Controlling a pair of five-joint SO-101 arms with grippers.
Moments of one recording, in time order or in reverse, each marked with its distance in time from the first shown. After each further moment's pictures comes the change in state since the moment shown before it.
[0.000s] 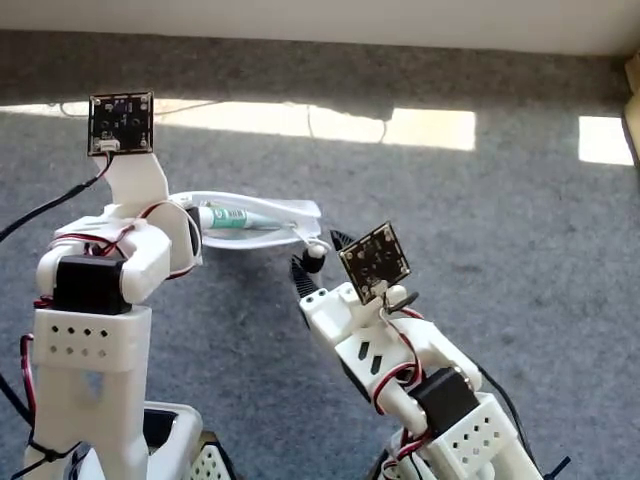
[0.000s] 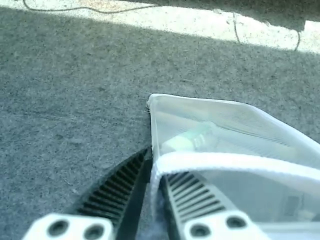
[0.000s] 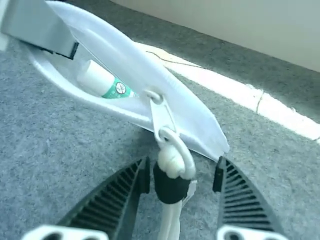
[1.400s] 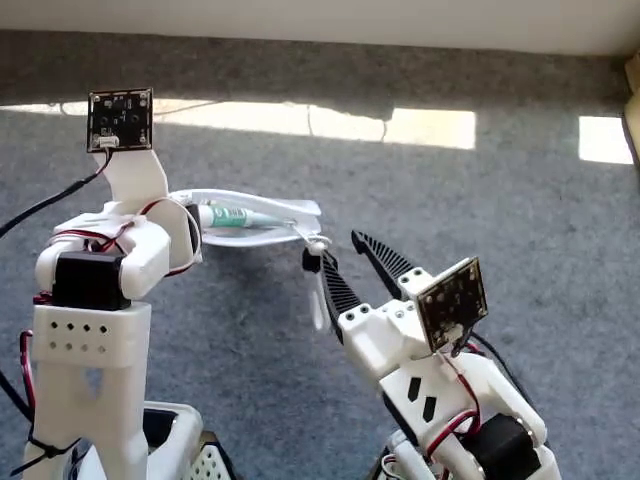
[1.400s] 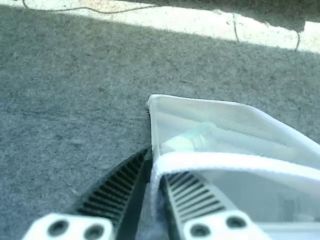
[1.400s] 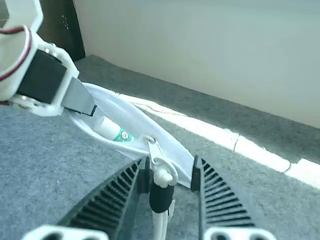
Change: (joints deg) left arm 0.0 0.7 -1.1 0.2 0.0; right arm 2.6 -12.7 -13.2 16.4 -0.5
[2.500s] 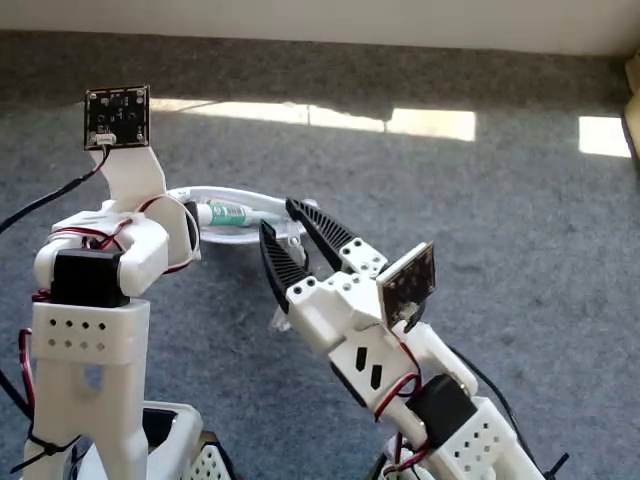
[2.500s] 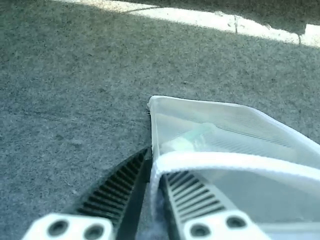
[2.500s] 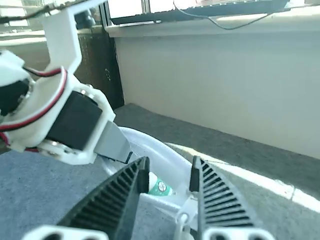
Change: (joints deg) left arm 0.1 0.4 -0.8 0.1 0.2; right arm -7.4 10.3 12.3 -35.2 -5.0
